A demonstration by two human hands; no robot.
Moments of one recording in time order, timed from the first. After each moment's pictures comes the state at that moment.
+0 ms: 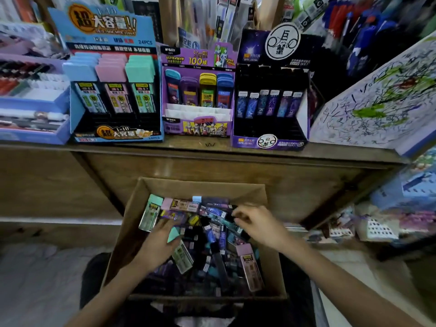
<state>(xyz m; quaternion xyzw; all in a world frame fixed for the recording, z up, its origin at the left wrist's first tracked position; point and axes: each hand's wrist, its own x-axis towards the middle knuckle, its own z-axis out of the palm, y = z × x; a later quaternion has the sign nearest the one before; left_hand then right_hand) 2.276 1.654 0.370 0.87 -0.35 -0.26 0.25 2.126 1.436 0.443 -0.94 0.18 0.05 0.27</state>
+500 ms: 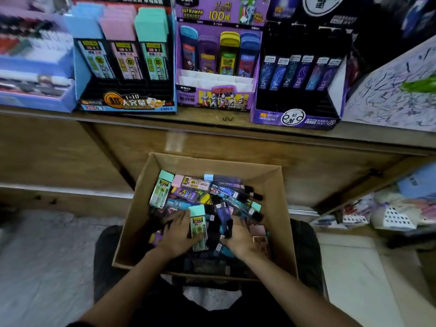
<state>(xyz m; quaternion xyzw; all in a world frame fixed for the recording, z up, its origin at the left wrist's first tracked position) 2.258 1.653 0.300 0.88 -0.31 -0.33 0.12 2.140 1.505 0.305 -0.83 0.37 0.14 0.39</state>
